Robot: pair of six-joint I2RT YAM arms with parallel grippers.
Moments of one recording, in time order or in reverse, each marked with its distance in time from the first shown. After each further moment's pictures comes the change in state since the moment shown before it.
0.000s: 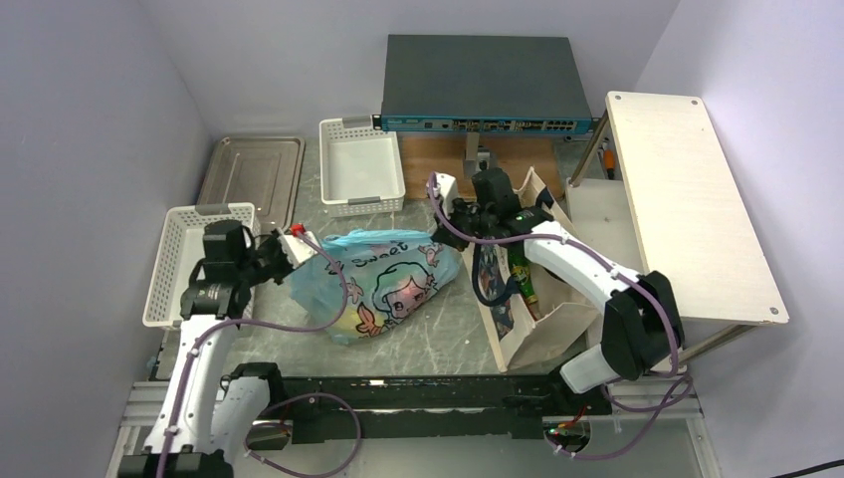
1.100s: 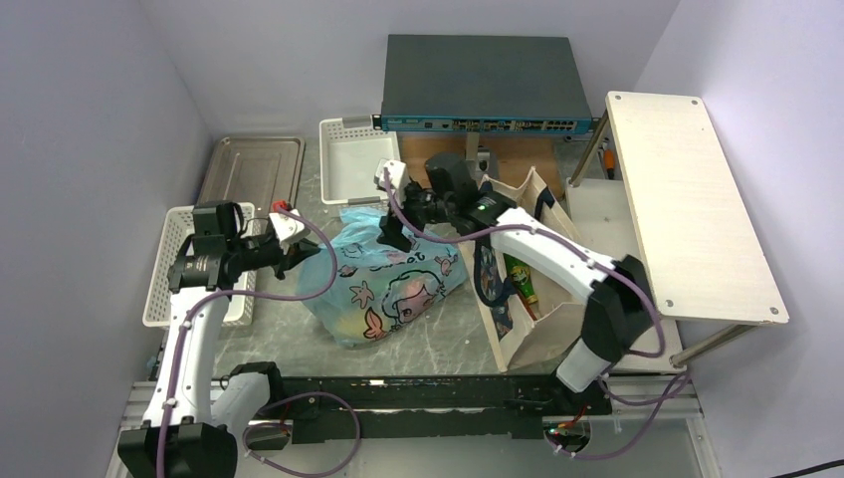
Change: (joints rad) left arm 0.133 0.146 0.200 -0.240 0.378 -0.107; right arm 0.188 0.092 0.261 0.013 0.010 0.007
